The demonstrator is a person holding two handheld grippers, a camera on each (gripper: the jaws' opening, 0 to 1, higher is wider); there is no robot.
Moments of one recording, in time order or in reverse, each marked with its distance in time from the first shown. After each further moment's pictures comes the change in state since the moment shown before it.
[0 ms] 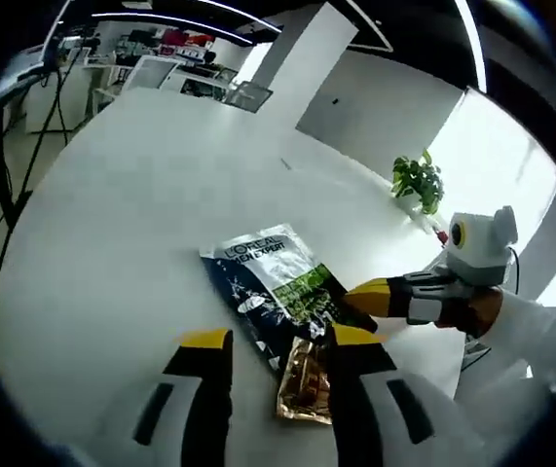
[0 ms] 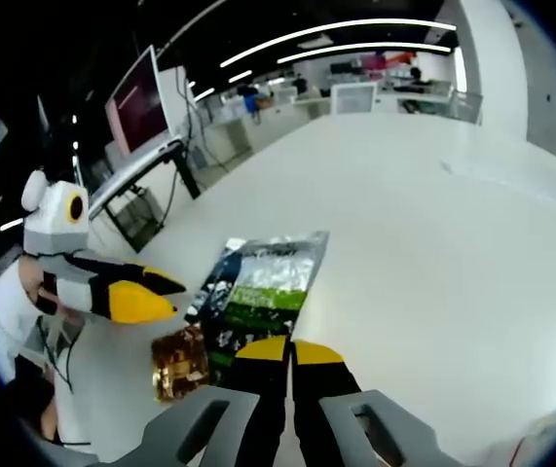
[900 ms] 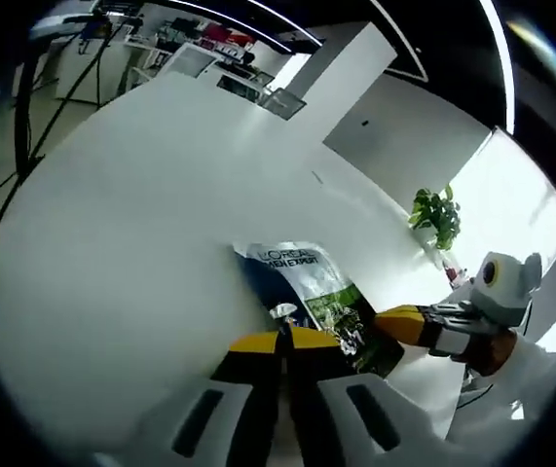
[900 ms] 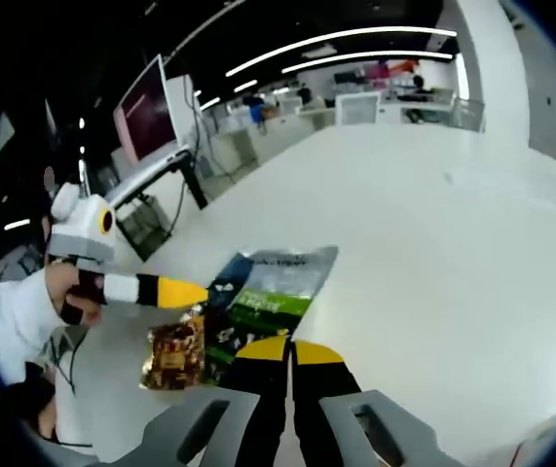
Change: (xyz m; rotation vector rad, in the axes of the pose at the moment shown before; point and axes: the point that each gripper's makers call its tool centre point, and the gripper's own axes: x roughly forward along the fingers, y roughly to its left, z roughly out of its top) left arm 0.000 0.015 0.018 -0.080 -0.142 0.054; right arm -0.001 0.003 0.019 -0.028 -0.083 0.024
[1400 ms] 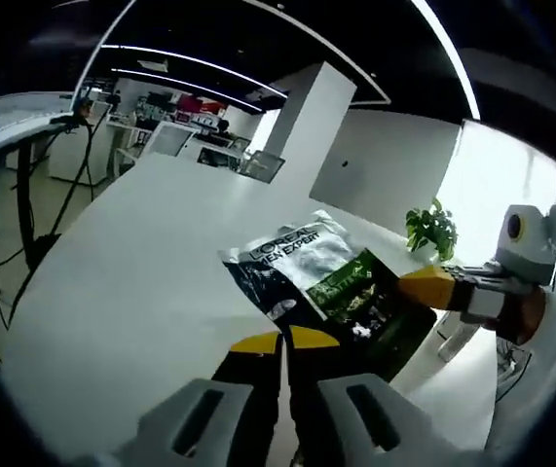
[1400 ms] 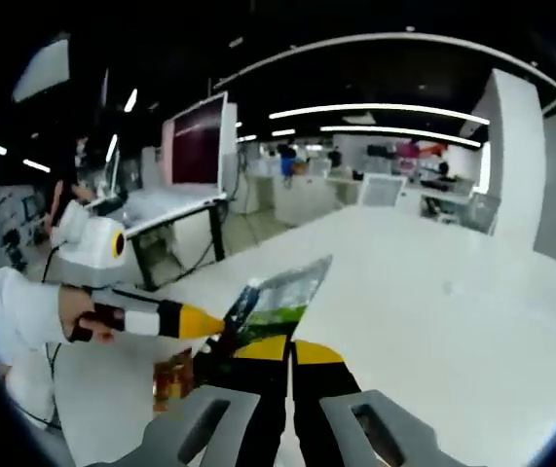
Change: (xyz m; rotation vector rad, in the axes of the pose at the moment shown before) left arm -0.014 -0.019 0.024 0.170 -0.233 0.005; right arm -0.033 0.028 0.074 -0.285 -0.264 0.007
